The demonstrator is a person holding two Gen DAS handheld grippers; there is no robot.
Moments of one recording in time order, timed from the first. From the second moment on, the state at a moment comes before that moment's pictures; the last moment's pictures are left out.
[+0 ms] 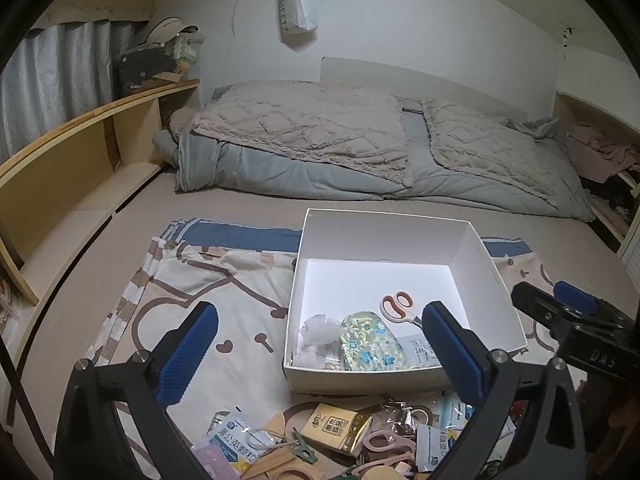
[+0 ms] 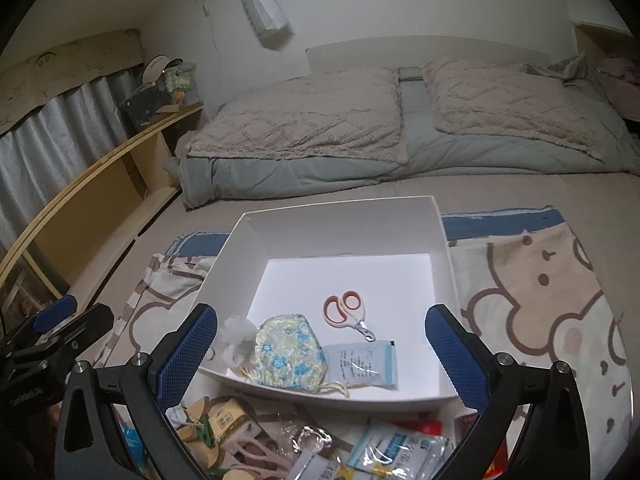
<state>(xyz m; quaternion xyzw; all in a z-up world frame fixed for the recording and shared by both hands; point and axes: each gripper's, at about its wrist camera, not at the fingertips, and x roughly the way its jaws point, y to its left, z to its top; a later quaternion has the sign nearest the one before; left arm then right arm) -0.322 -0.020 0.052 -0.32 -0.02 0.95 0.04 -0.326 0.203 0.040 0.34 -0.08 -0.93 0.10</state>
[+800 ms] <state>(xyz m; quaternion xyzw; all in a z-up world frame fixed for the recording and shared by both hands) -0.263 -0.008 0.081 -0.30 -0.01 0.95 0.07 -0.252 0.216 0.081 0.29 -0.04 -0.95 0.08</state>
